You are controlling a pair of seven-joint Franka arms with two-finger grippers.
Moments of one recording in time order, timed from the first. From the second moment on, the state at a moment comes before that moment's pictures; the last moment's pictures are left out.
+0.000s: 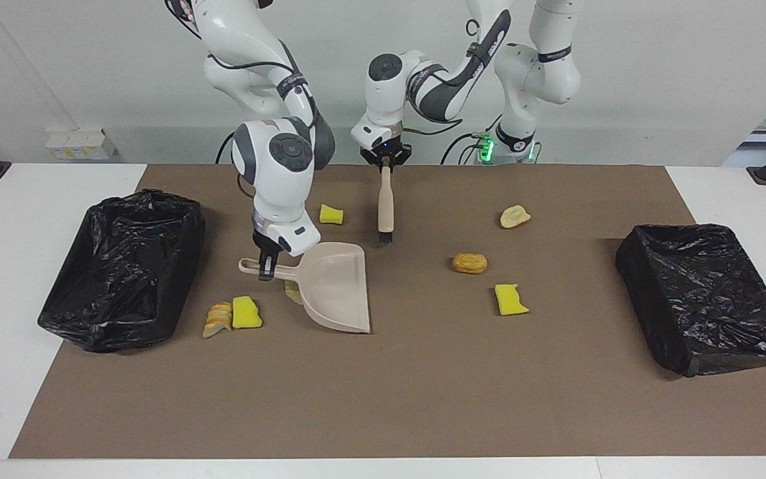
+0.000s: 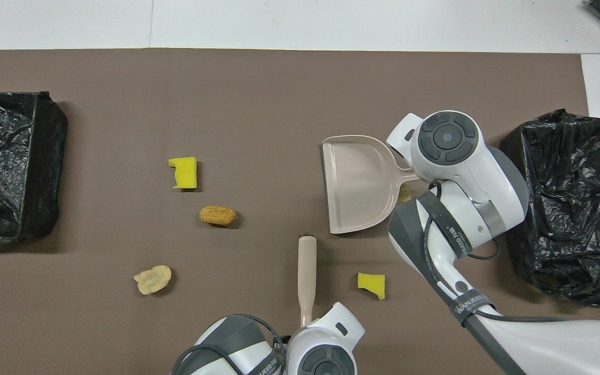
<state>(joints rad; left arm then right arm) -0.82 -0.01 -0.24 -2.23 -0.10 2.11 -0.89 0.11 0.25 0.20 -1.83 -0.42 2.00 -1.11</state>
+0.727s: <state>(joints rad) -0.32 -0.05 -0.23 -2.12 -0.01 1.89 -0.41 0.23 0.26 0.20 -1.84 -0.42 2.01 -0.99</state>
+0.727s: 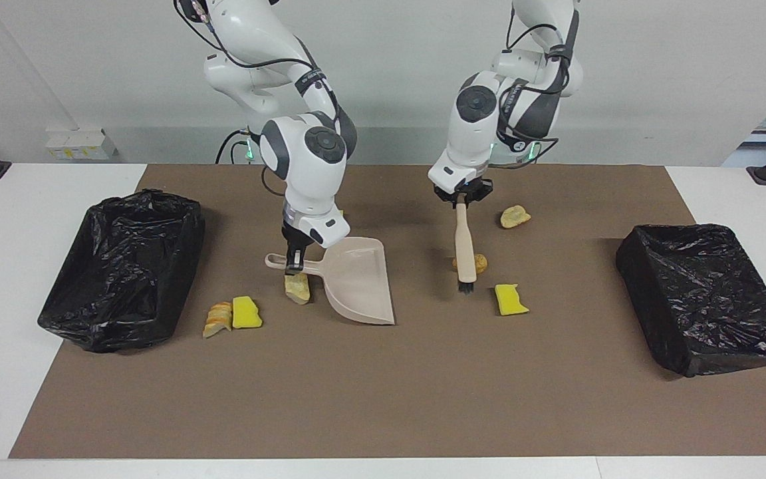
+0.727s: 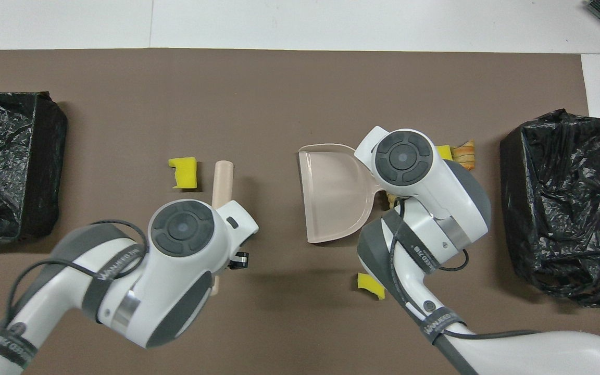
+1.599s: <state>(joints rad) -0.08 -0.35 -0.24 -2.44 -0.01 1.64 -0.49 0.34 0.29 0.20 -1.83 -0.41 2.01 -0.83</state>
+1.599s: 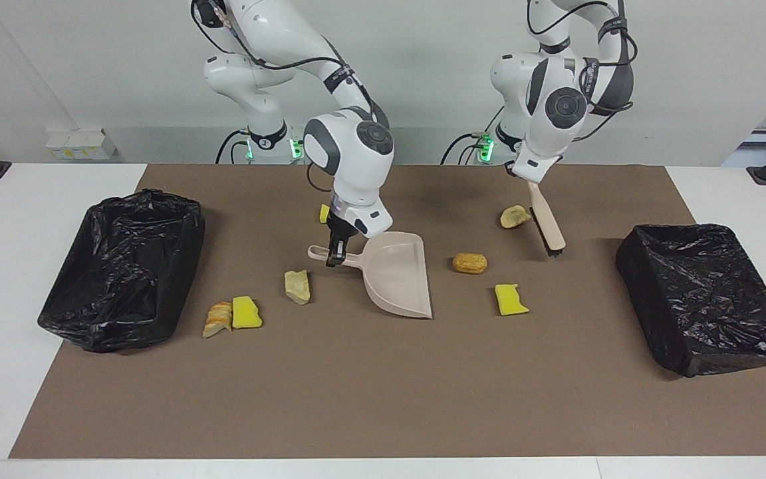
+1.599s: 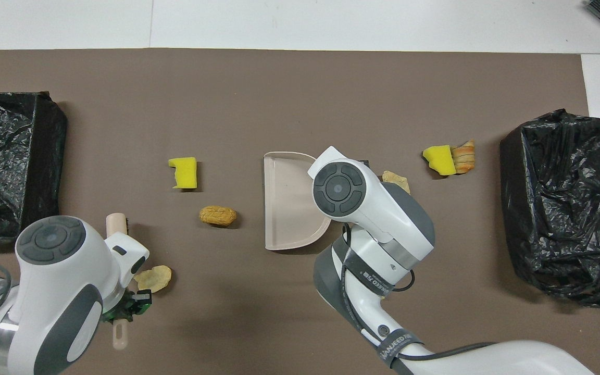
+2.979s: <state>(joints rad) -0.23 -0.13 -0.27 -2.33 -0.22 1.99 -0.87 0.34 0.30 0.20 -1.83 -0.41 2.01 -0.83</state>
